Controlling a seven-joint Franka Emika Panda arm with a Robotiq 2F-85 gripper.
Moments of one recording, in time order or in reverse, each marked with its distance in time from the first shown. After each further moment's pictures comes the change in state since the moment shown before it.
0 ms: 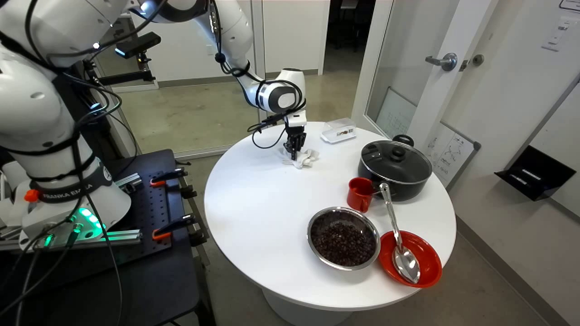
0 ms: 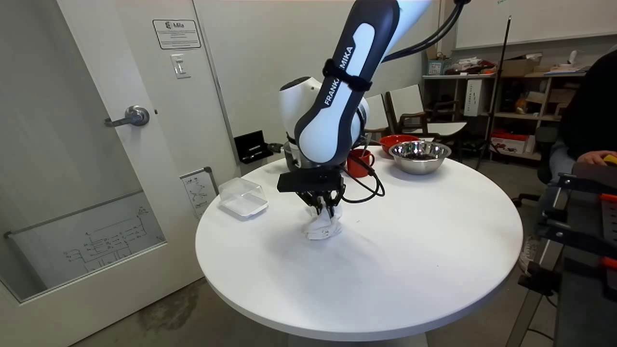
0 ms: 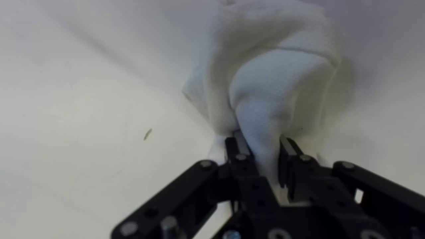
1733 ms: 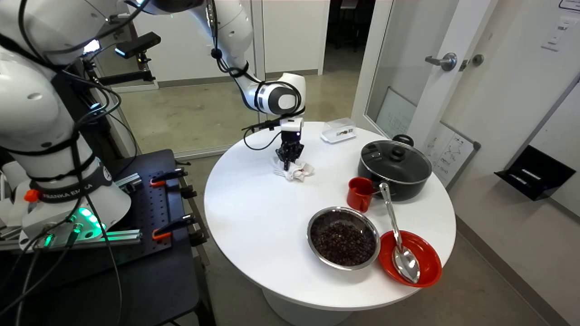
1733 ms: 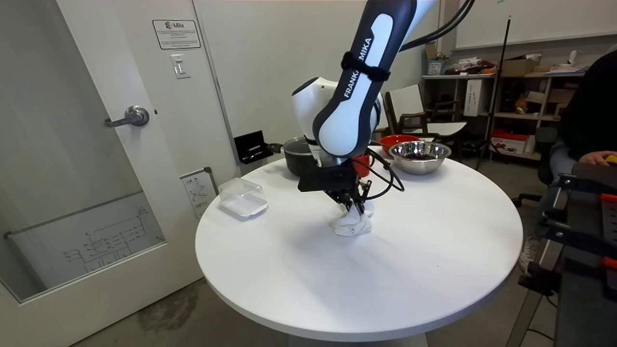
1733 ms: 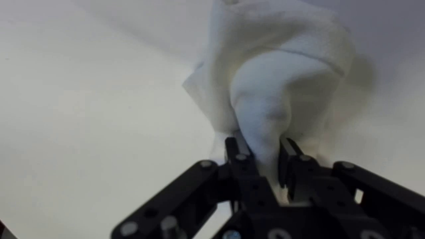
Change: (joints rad) arm -0.027 -0.066 -0.009 -0.106 -0.091 -0.141 0.212
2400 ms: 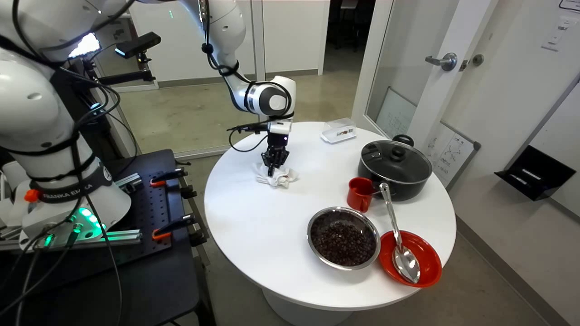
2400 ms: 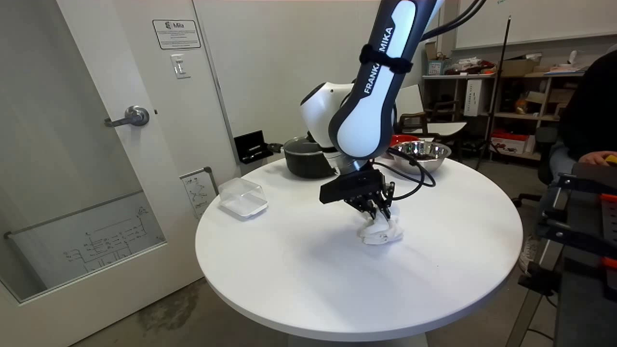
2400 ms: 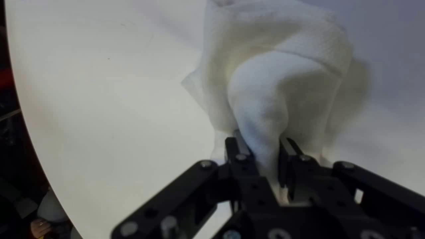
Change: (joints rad) arm -0.002 -0.066 0.027 -0.130 -0.064 -0.078 -0.023
